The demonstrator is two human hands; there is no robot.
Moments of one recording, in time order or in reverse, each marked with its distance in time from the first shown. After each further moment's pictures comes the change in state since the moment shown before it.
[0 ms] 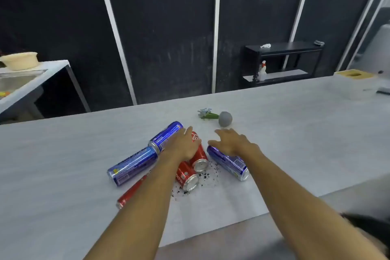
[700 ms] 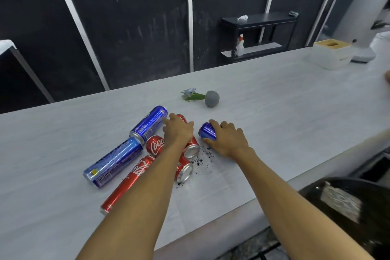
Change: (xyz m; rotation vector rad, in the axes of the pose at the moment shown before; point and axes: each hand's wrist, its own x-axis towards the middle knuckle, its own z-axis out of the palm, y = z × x) left_hand 0.041 0.018 0.032 -0.288 0.079 -0.290; right_hand -0.006 0.013 0.054 -0.070 0.181 0.122
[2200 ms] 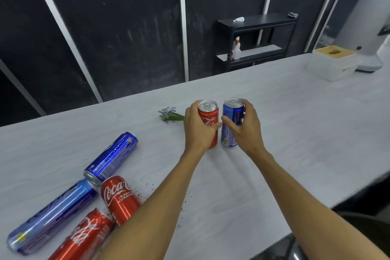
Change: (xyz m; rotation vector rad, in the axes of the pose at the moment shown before) left_hand 0.046 0.128 0.084 -0.517 0.113 0.378; right_hand 0.103 0.130 -0.034 0.845 0.546 0.050
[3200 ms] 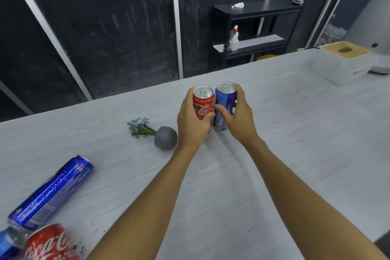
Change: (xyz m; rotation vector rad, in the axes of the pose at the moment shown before) left_hand 0.094 -0.004 0.087 0.033 0.036 0.059; right_hand 0.121 0.061 0.006 -0.005 -0.106 -0.013
